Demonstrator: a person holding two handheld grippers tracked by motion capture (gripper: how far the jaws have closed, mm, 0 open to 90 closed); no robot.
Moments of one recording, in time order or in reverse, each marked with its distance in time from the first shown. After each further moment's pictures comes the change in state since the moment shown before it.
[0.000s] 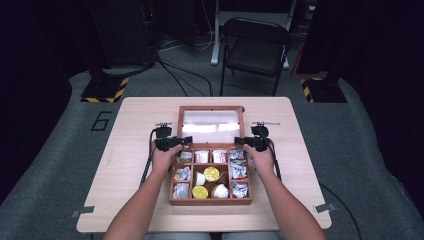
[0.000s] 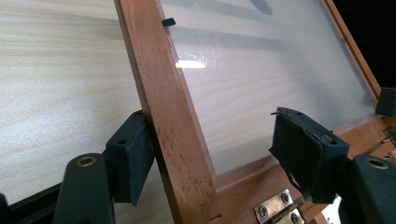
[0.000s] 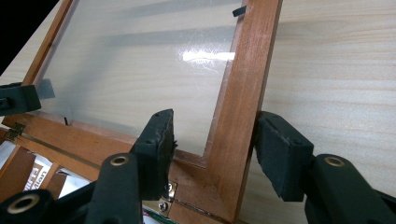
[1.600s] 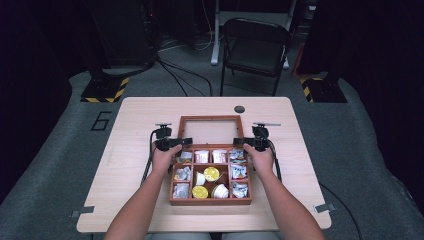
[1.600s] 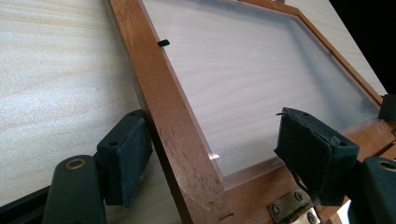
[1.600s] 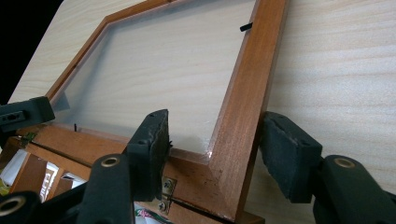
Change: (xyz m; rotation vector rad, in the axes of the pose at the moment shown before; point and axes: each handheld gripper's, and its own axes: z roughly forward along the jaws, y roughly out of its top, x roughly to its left) left arm 0.006 -0.002 0.006 0.044 0.004 -0.074; right arm -0.007 -0.001 0.007 0.059 0.041 0.127
